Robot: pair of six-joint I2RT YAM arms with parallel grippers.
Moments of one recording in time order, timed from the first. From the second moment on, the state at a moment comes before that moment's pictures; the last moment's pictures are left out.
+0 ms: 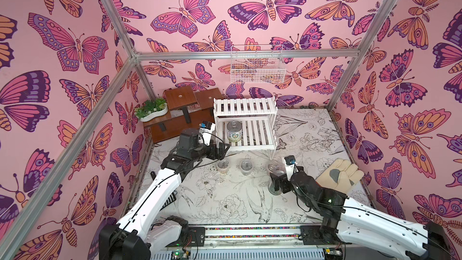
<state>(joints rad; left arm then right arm) -0.34 1.13 0.93 -0.35 0.35 -0.16 1.03 0.78 0.50 -0.29 0.48 0.34</state>
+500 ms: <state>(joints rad) -0.51 1.43 1.16 -0.37 0.09 -0.08 1.01 0.68 0.58 -0.41 0.50 0.34</state>
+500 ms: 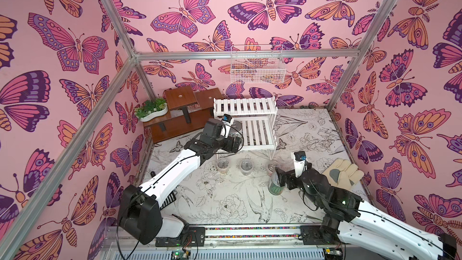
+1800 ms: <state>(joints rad) -0.51 1.66 1.29 -0.26 -0.01 -0.06 0.88 0.65 0.61 -0.45 0.42 0.34</state>
